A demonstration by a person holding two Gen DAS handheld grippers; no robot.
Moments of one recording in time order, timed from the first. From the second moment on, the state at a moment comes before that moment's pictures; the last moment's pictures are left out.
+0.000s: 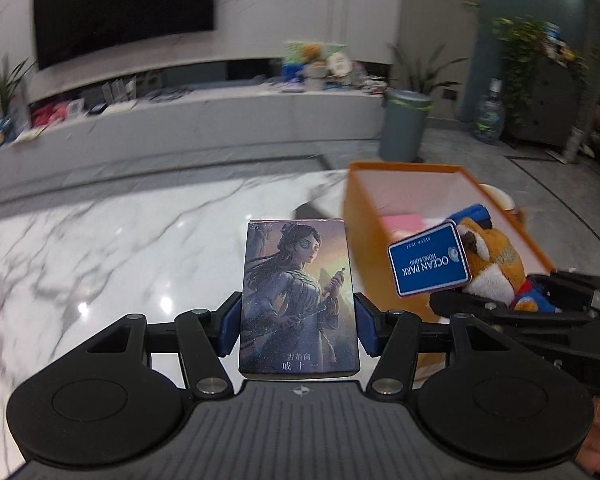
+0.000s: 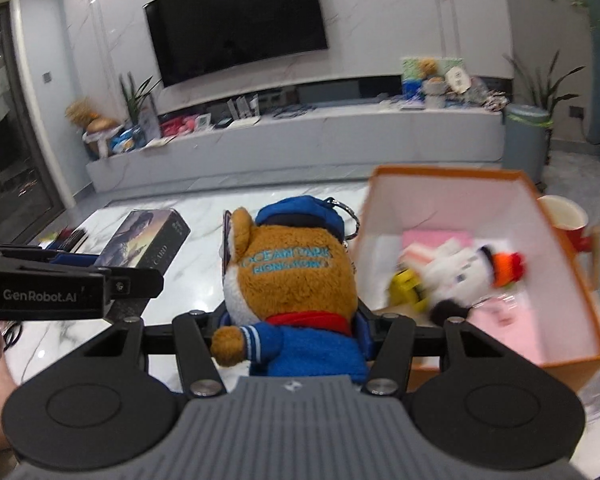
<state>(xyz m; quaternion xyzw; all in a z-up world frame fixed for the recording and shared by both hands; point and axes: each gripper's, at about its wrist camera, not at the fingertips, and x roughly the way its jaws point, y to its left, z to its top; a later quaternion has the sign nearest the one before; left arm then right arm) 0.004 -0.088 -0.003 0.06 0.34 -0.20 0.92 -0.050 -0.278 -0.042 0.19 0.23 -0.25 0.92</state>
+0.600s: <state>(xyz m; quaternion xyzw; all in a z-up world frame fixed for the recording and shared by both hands) 0.052 -0.239 -0.032 0.17 0.34 -0.35 0.86 -0.124 -0.367 -0.014 0.13 0.25 -0.35 0.89</state>
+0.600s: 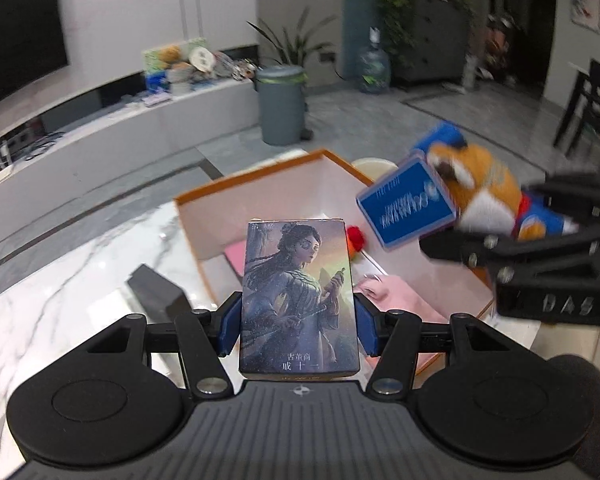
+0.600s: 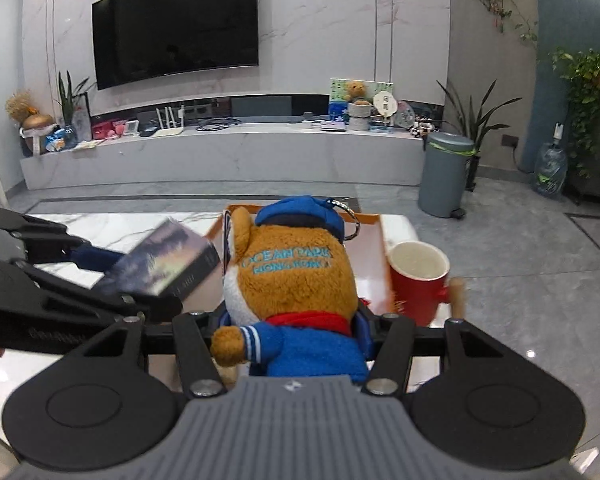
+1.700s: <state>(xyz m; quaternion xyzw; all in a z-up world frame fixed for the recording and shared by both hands) 0.087 -0.298 -0.111 0.23 0.45 -0.40 0.76 -0.065 -0.461 -0.048 0.07 0.35 -0.30 0.89</state>
